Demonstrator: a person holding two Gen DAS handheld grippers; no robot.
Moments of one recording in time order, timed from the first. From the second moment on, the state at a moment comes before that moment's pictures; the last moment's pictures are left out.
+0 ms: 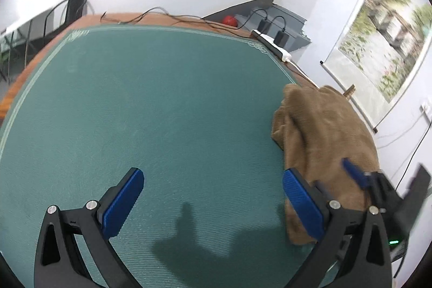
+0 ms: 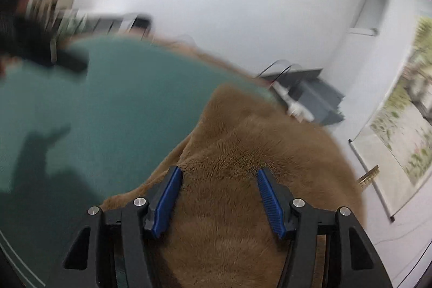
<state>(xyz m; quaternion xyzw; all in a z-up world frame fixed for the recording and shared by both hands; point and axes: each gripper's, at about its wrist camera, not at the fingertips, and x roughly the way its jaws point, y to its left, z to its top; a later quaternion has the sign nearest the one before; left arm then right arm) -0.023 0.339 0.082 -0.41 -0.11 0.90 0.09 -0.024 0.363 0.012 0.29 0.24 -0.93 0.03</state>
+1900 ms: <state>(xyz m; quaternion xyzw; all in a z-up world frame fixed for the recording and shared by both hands) -0.093 0.489 0.086 -0.44 0.01 0.87 0.23 0.051 0.528 0.011 0.31 0.00 -0.95 0.00</state>
